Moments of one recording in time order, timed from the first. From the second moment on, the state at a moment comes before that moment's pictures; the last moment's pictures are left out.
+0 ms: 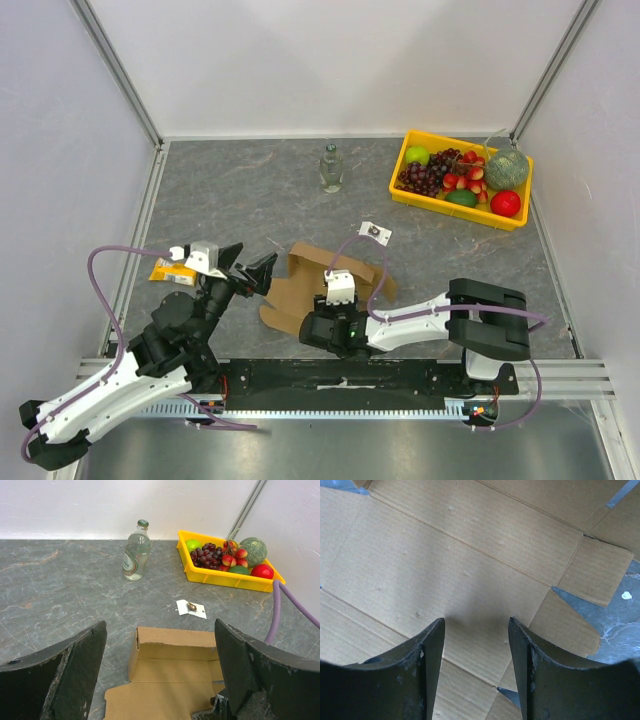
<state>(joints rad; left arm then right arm) -0.97 0.29 0.43 -0.03 -0.55 -0.21 1.40 1.73 0.85 -0.24 0.84 1.10</state>
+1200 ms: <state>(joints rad) -0.97 0.27 0.43 -0.08 -0.58 -0.21 1.17 1.70 0.65 0.40 0.49 0.28</state>
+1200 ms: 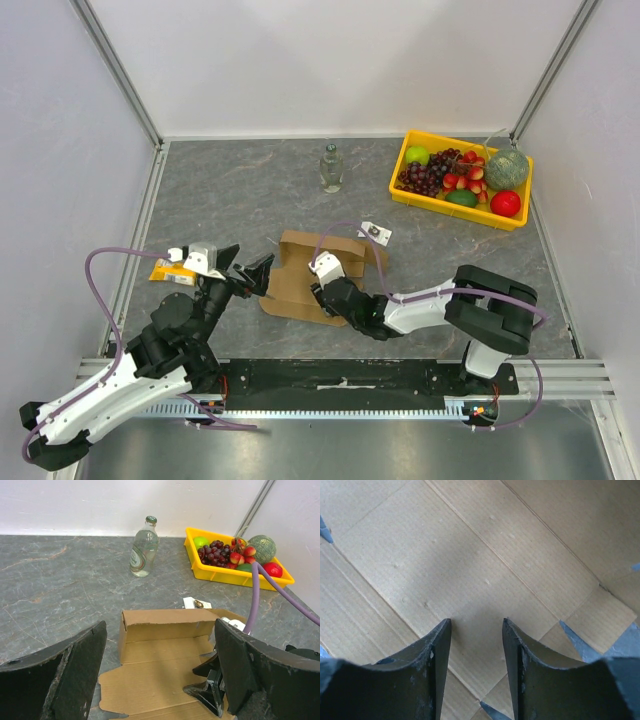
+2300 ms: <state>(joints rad) -0.97 0.27 0.43 -0.08 -0.59 -0.22 1.11 1.38 0.48 0.27 0.41 0.28</state>
